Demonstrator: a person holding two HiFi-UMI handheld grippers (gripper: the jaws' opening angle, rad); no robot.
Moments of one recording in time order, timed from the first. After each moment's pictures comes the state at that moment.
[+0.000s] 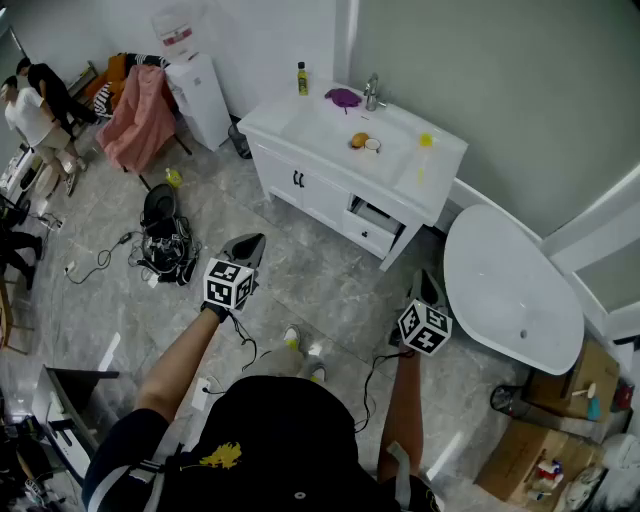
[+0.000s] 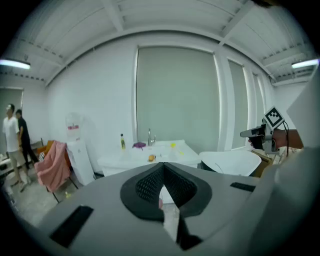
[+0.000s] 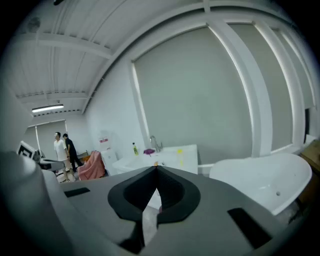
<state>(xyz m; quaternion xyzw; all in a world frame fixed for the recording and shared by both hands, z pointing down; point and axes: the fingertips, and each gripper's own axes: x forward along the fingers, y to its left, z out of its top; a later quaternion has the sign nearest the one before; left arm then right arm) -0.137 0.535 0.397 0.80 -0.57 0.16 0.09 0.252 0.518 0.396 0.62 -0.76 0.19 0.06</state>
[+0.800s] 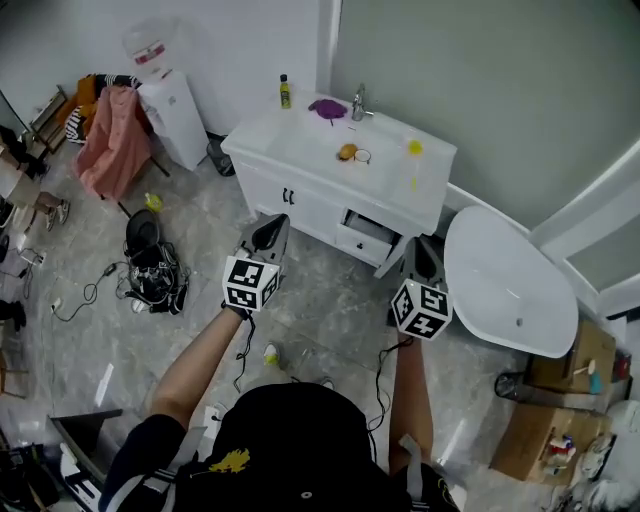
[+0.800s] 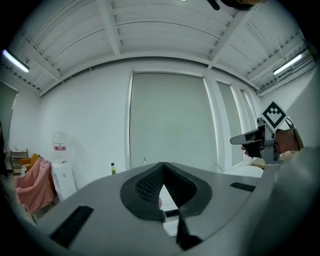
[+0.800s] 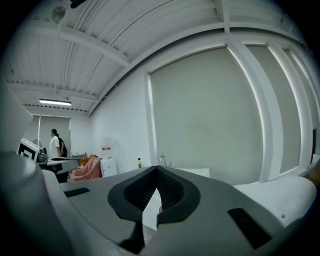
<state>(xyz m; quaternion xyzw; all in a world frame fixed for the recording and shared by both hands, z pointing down) -0.127 0.446 0.307 0.84 -0.53 0.04 0.00 0.145 0.456 0.285 0.63 -0.77 0.09 0.05</state>
